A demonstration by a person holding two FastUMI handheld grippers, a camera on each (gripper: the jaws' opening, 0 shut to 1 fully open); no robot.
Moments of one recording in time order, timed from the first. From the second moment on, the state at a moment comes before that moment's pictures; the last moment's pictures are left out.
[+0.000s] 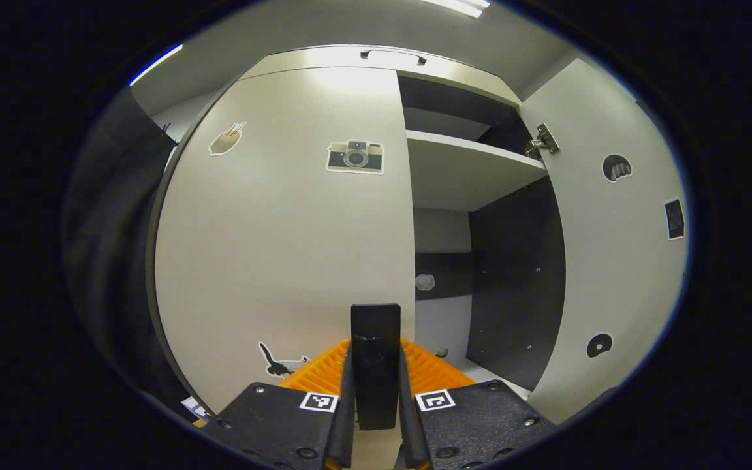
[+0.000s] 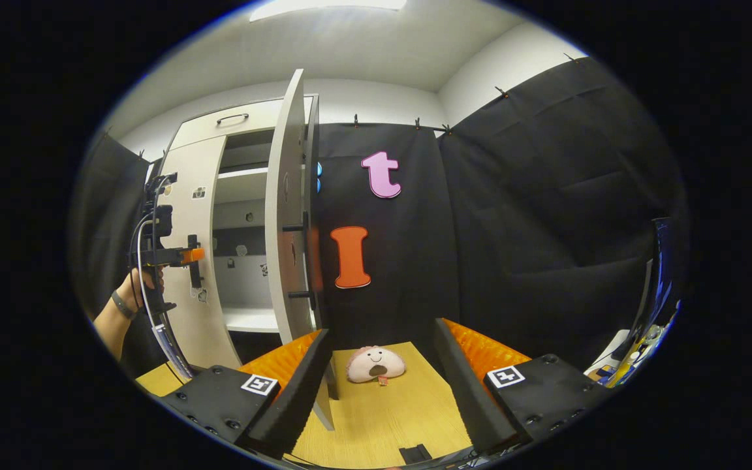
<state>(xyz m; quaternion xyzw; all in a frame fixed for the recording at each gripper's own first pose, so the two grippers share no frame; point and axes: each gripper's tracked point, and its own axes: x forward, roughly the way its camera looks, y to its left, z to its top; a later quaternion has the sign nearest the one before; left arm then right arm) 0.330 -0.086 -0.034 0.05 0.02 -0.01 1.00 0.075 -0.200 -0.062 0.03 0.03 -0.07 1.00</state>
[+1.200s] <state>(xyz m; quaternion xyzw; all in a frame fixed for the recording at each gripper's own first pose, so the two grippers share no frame) 0.260 -0.052 -0.026 0.08 0.06 -0.05 0.99 0.109 -0.153 -0.053 0.01 0.02 -0.03 1.00</state>
